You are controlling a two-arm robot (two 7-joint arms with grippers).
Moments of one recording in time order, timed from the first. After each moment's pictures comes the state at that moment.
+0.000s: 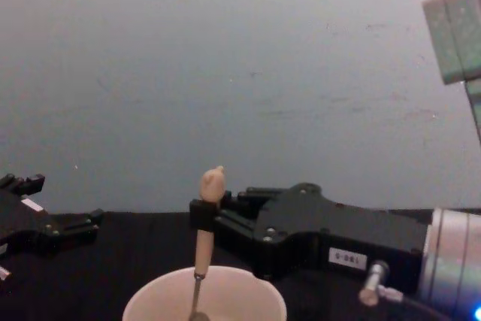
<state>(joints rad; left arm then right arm) -0.20 0.60 0.45 -1.41 -0.25 -0.12 0.03 0.26 0.41 -0.59 -1.55 0.43 -0.05 0.60</state>
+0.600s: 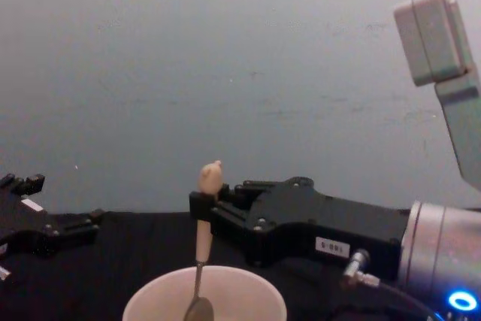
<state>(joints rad) -0.20 0.60 0.45 -1.41 -0.25 -0.12 0.03 0.30 0.37 -0.59 -1.49 0.40 -0.07 0.57</state>
